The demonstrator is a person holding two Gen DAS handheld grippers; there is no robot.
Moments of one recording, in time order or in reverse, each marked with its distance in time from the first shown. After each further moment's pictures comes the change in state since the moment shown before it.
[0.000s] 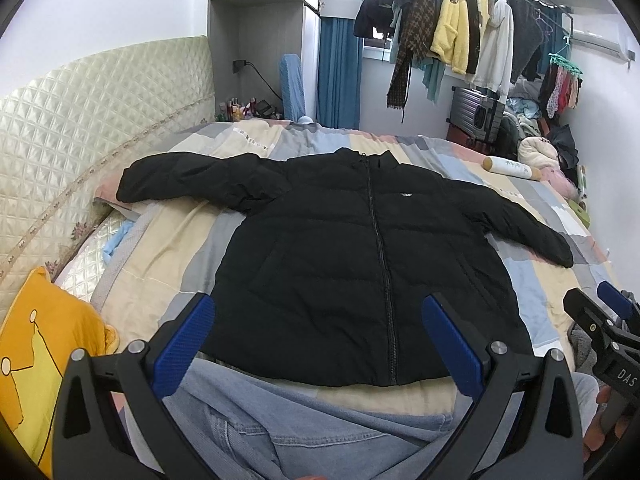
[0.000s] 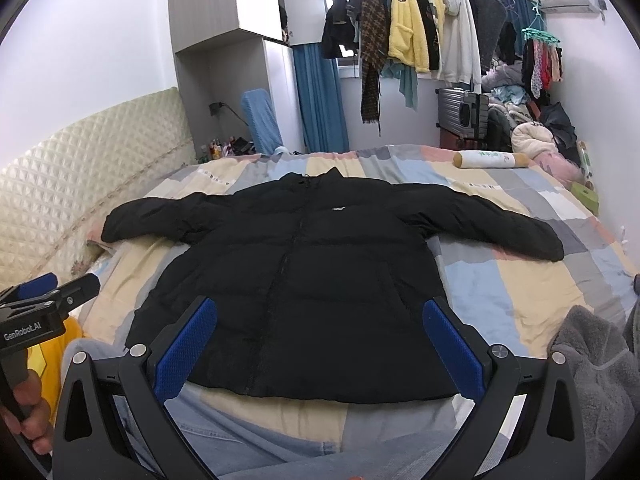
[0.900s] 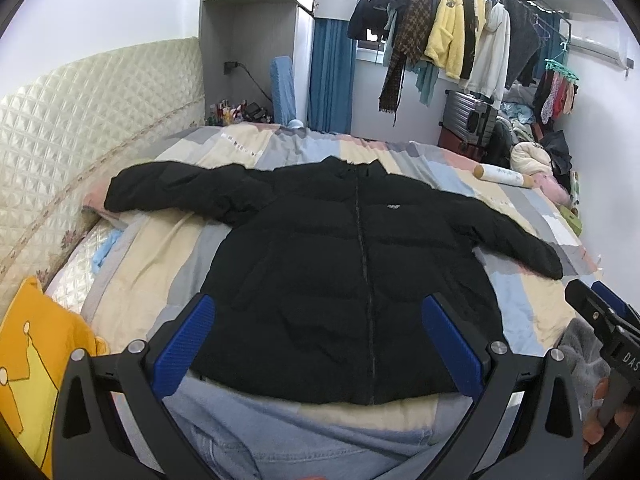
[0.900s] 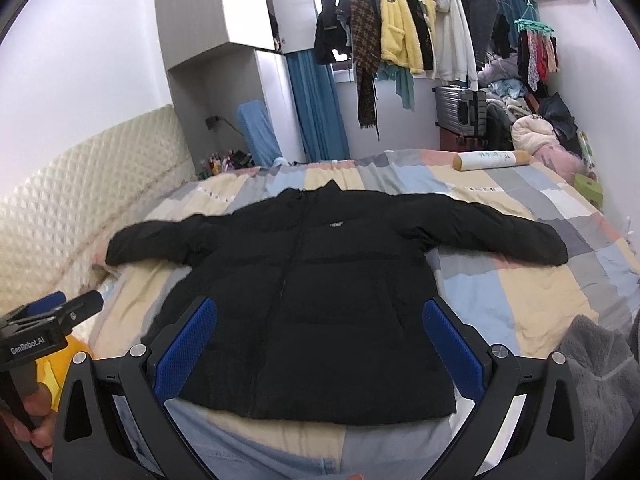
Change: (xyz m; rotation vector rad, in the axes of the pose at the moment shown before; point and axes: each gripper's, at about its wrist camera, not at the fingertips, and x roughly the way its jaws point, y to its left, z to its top) left arm 0.003 -0.018 0.037 -0.006 0.002 -0.037; right arm 0.007 -0.024 0.042 0.064 -0.011 0.035
